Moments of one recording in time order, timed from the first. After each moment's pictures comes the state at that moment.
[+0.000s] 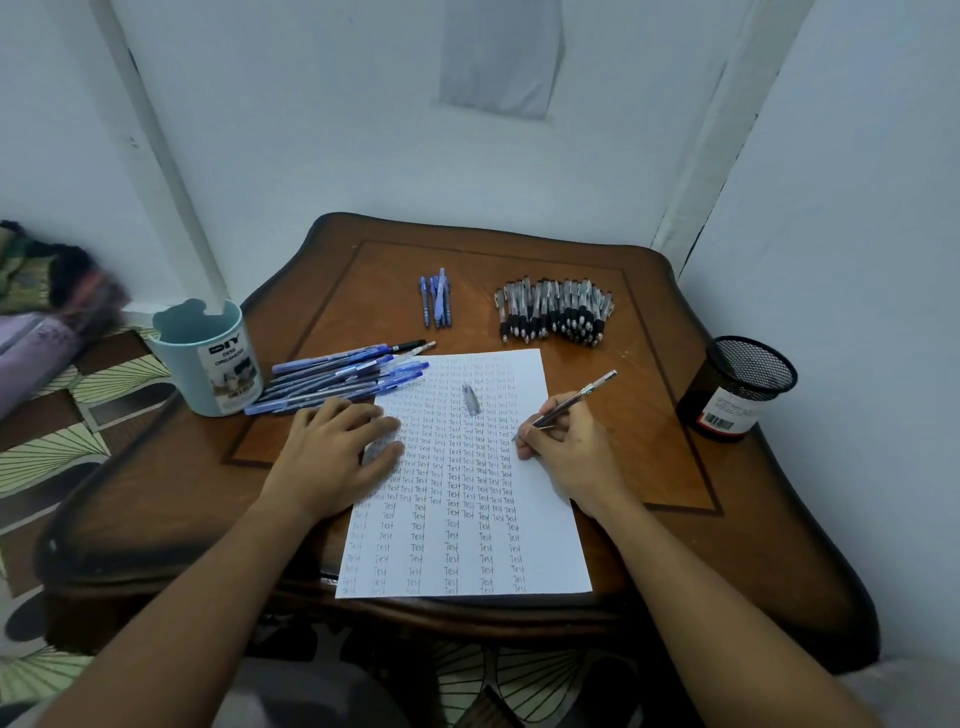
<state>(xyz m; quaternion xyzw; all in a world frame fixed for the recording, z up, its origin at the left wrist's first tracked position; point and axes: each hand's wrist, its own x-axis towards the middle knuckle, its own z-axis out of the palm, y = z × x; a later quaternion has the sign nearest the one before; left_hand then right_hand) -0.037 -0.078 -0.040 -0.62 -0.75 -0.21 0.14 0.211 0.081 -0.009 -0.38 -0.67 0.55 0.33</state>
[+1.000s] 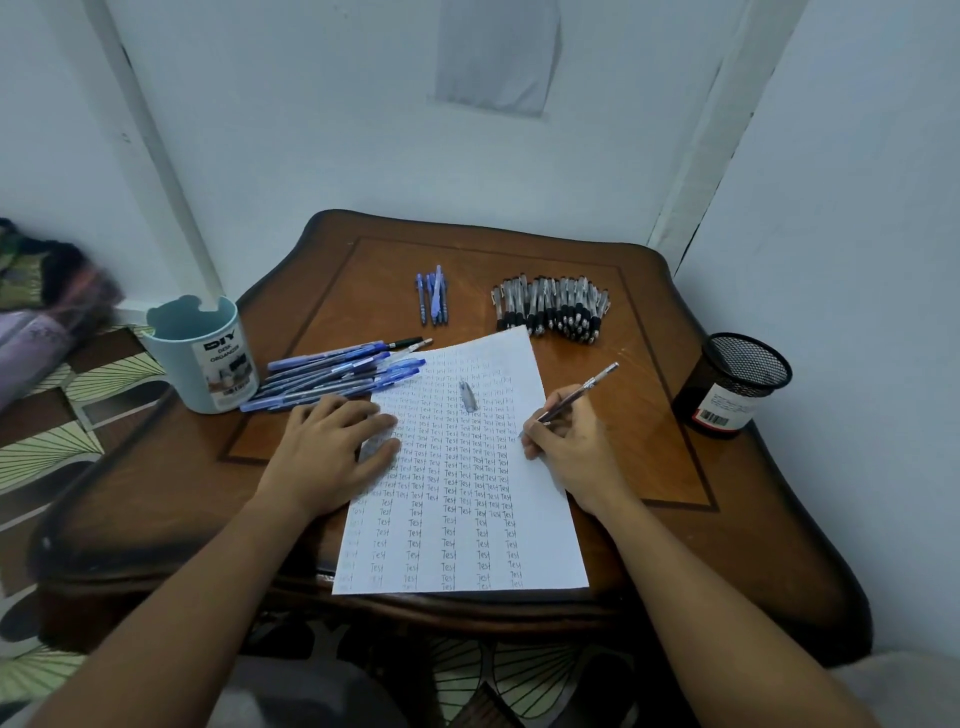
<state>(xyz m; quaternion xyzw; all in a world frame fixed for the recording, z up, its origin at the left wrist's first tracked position) -0.036 -0.078 -0.040 -0.62 -0.74 -0.22 0.15 0.215 0.080 -0.008 -0.37 -0.66 0.55 0.34</state>
